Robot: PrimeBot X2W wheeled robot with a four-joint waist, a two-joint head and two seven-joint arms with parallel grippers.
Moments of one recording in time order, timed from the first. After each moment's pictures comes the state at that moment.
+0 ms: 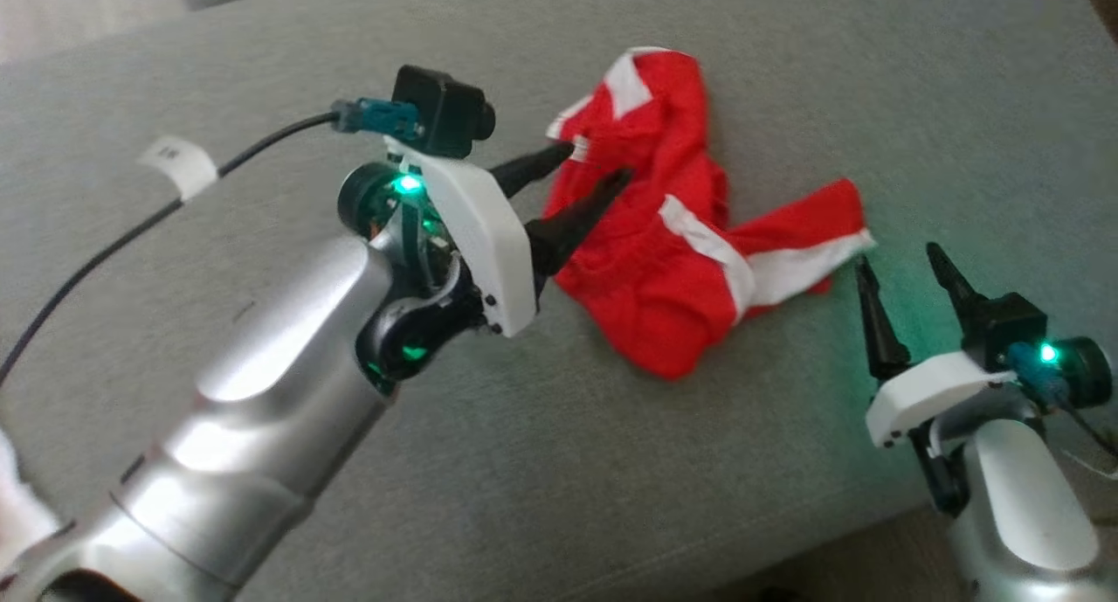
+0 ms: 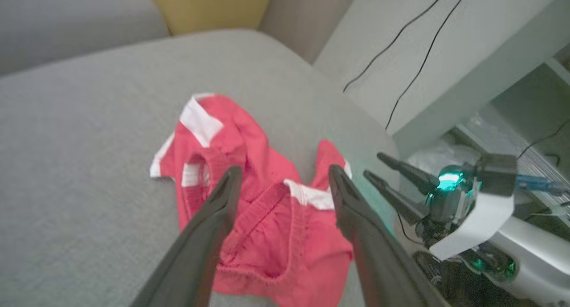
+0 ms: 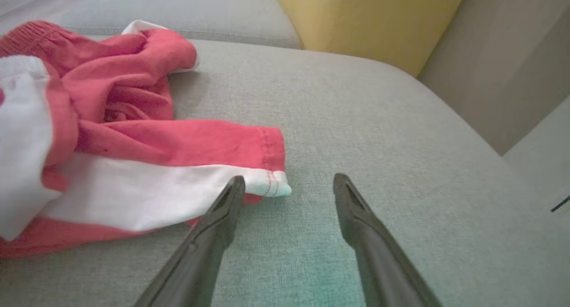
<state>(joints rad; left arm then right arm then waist) -0.81 0.25 -0.80 0.25 -0.97 -0.12 0.47 -0.29 -0.13 0.01 0.51 -0.05 0.12 -0.16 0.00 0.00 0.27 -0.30</state>
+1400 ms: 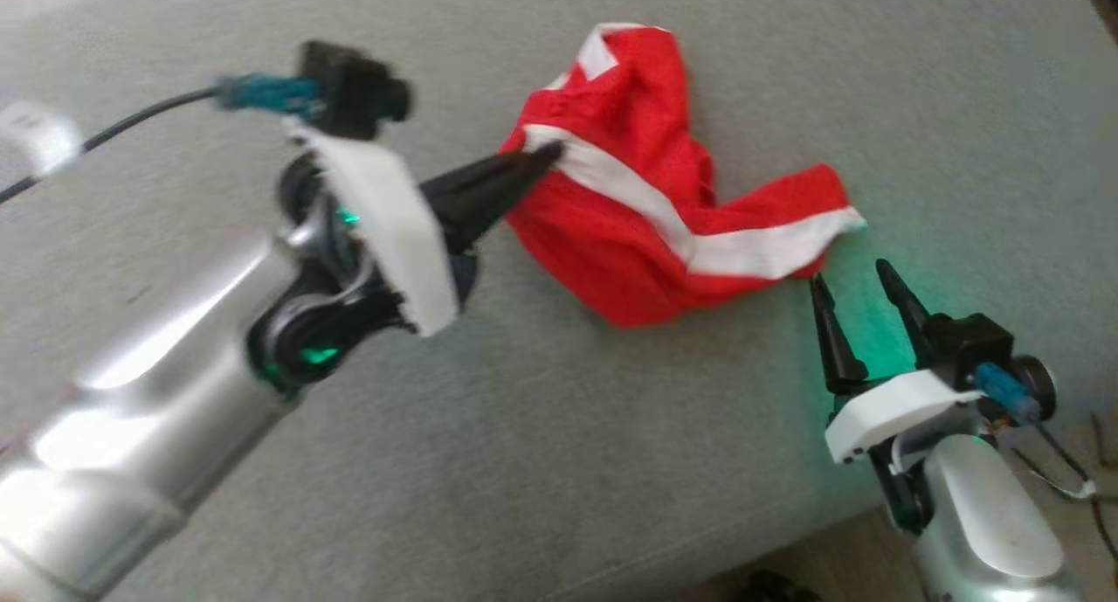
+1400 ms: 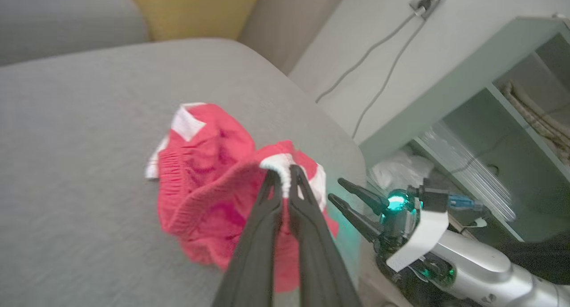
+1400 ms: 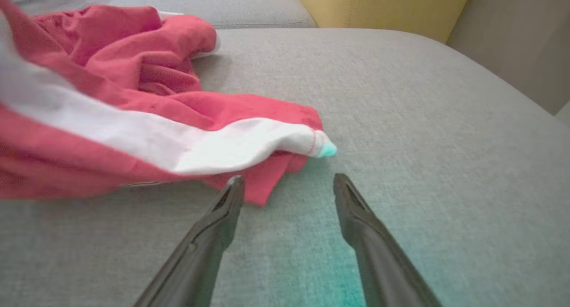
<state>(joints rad) -0.91 0.47 -0.97 0.07 -1.30 -0.12 0.43 -0.30 -0.09 0.09 0.57 0.07 0.12 -0.24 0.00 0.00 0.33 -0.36</state>
